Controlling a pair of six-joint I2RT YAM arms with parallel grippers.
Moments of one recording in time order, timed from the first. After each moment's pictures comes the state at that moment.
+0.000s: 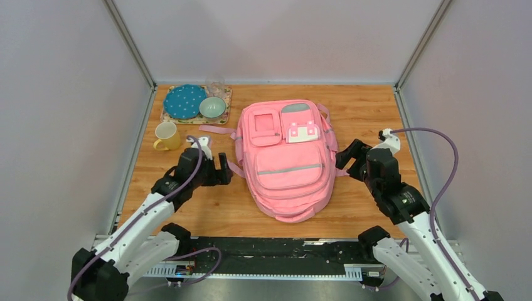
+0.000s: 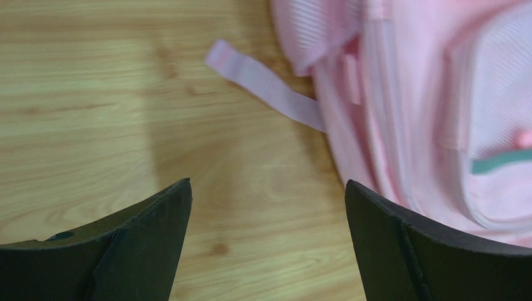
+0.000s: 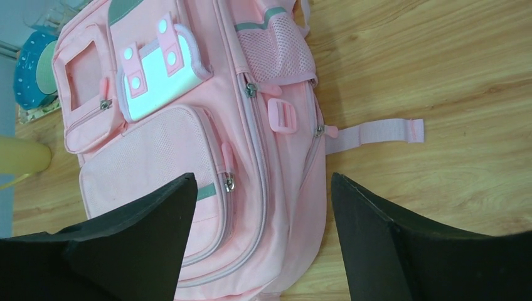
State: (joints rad) left arm -0.52 0.88 0.59 -0.40 -0.03 -0.44; right arm 0.45 0.66 0.78 -0.64 0.31 0.71
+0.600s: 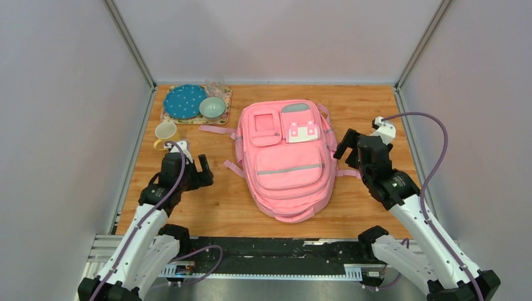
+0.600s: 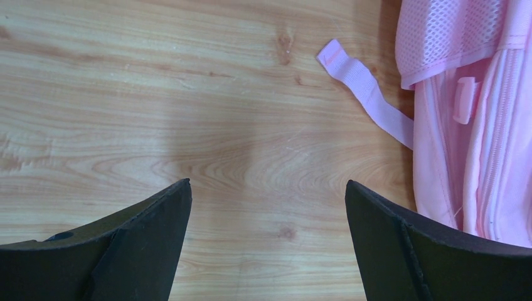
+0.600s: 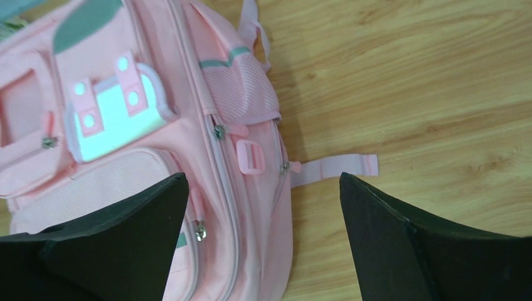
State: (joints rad) left arm -0.21 0.71 0.54 -0.57 -0.07 -0.39; right arm 0.45 0.81 0.82 -0.58 0.46 0.58
